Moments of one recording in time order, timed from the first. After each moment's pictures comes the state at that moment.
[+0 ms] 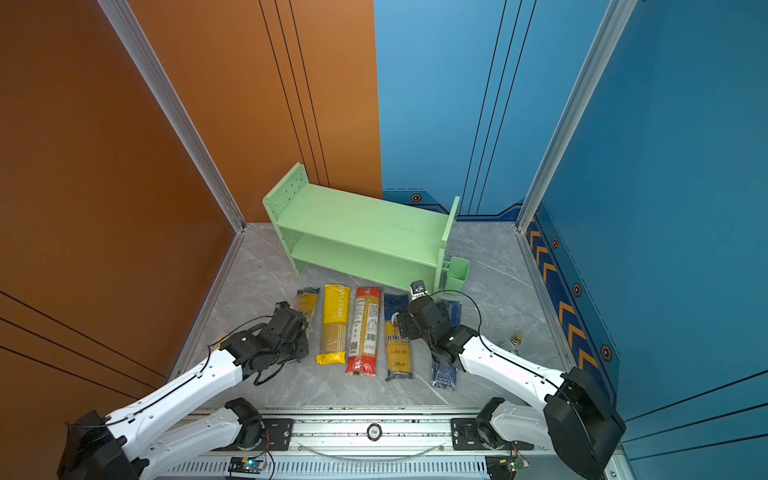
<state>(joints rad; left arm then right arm) -0.60 0.96 0.62 -0.75 -0.24 -0.77 0.73 1.20 0.64 -0.18 0.35 0.29</state>
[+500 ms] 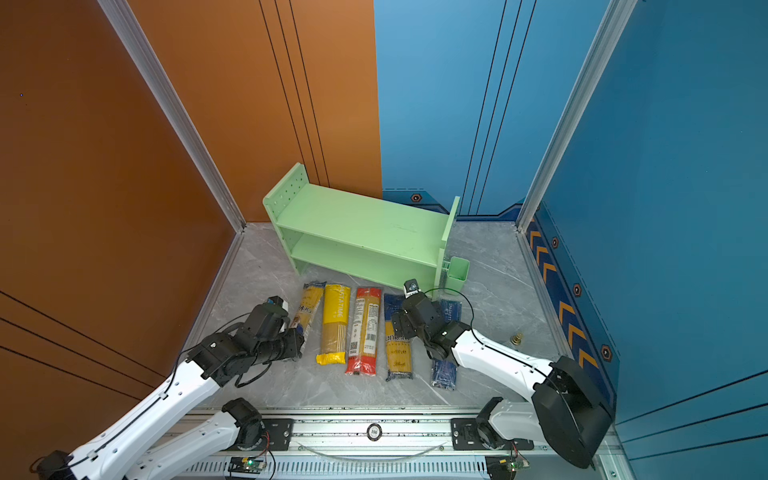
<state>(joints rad) -0.58 0.81 0.75 -0.91 -0.10 -0.71 0.74 1.28 0.69 -0.18 0.29 0.29</state>
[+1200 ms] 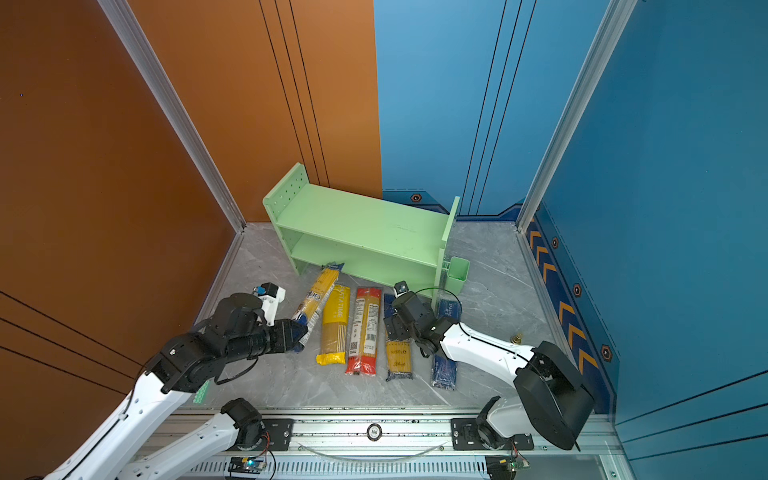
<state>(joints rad) -0.58 0.75 0.99 -0.98 0.11 -0.65 0.77 1.39 0.75 -0.22 0.26 0.28</state>
